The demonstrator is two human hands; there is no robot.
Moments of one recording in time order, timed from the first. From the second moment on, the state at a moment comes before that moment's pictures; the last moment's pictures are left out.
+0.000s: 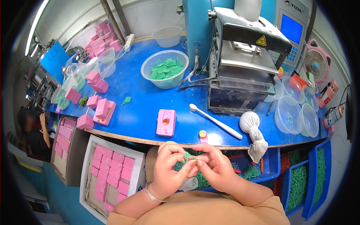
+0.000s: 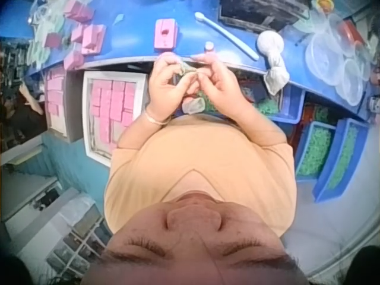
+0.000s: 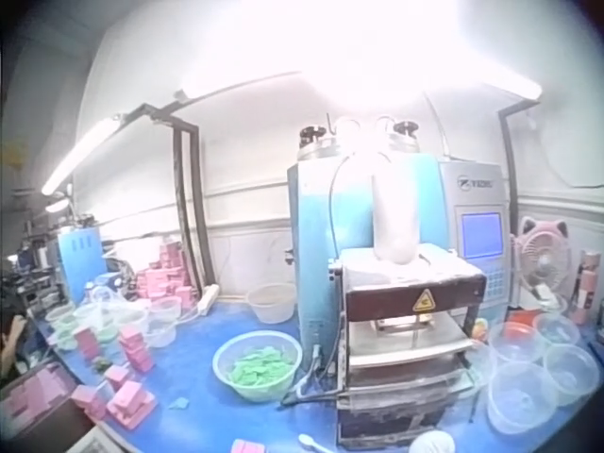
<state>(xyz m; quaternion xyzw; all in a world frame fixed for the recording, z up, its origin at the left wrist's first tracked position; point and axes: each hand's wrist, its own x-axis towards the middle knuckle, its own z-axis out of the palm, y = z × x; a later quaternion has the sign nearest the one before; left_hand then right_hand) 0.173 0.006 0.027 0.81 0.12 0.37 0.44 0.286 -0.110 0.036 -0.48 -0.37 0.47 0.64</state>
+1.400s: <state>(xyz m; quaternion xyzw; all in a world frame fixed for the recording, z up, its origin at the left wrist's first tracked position) 0.154 -0.006 0.058 0.85 0.03 0.35 0.40 0.291 -0.123 0.036 -0.51 -0.56 0.22 0.61</state>
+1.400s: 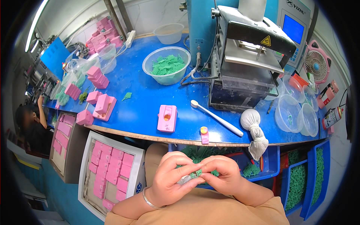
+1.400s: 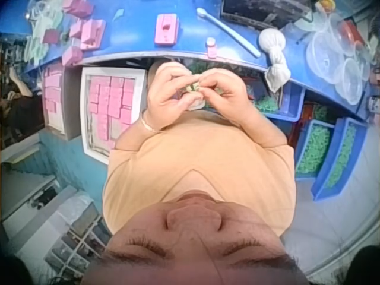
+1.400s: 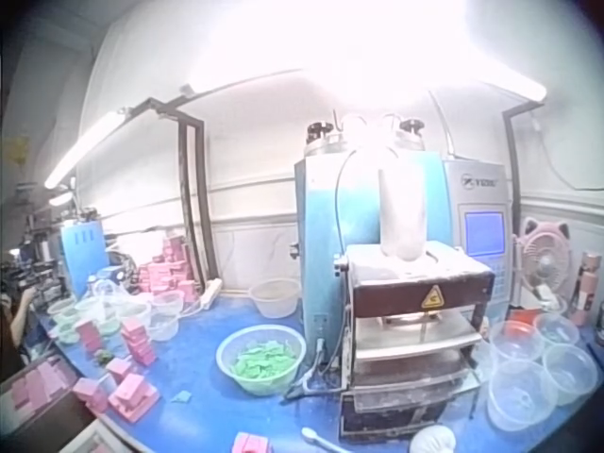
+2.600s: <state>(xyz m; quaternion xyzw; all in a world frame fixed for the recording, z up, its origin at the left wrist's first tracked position) 0.166 0.006 0.045 0.91 0.11 0.37 0.17 0.313 -0.142 0.041 -0.41 -0.26 0.34 0.81</state>
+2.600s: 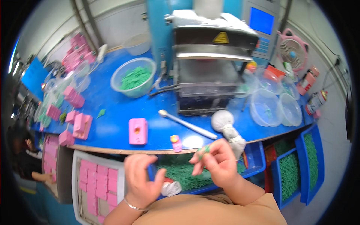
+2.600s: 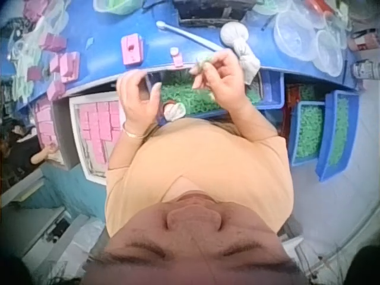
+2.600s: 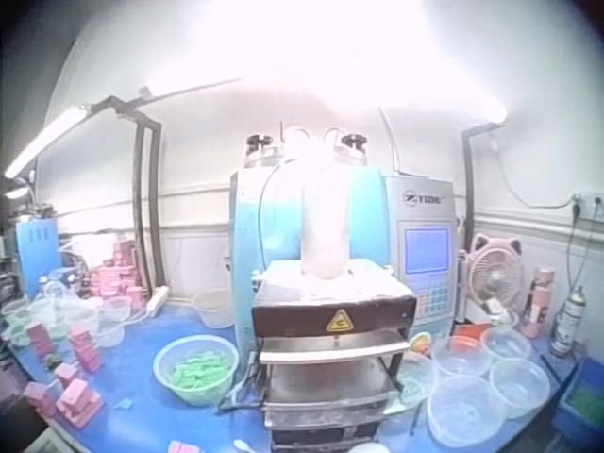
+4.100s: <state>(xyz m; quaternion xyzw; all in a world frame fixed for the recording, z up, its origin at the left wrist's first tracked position) 0.168 0.005 0.006 0.25 0.08 0.14 0.96 0.367 -0.184 0.027 -0.75 -0.45 -0.16 0.46</state>
